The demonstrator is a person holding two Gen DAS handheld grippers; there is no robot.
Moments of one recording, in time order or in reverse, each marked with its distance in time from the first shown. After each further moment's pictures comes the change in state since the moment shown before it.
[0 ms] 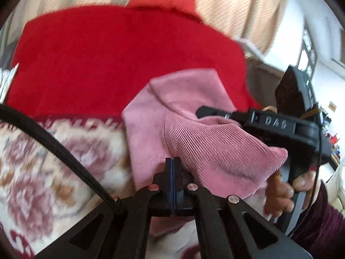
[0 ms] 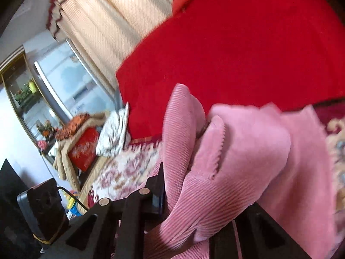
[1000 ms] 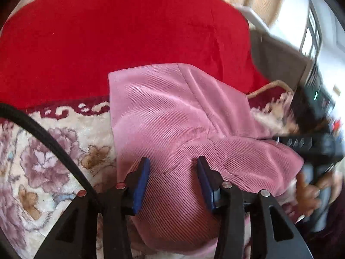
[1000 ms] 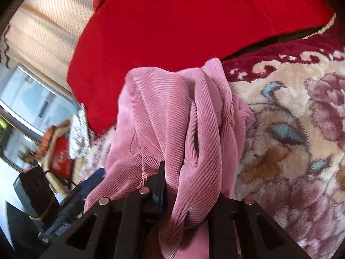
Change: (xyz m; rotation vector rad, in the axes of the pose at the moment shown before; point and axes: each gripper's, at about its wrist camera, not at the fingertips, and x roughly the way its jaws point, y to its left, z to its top) left arm 0.097 -0.016 -0.007 0.057 0.202 0.050; right arm -0.020 -0.130 -0.014 0.274 0.239 -0.182
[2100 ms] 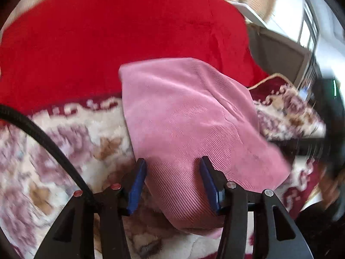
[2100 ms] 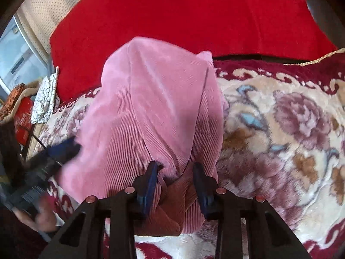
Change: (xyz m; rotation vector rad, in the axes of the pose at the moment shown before) left arm -0.022 0.006 -0.019 0.063 -0.001 0.028; right arm -0.023 0.038 -0.035 -0.202 0.045 -0.317
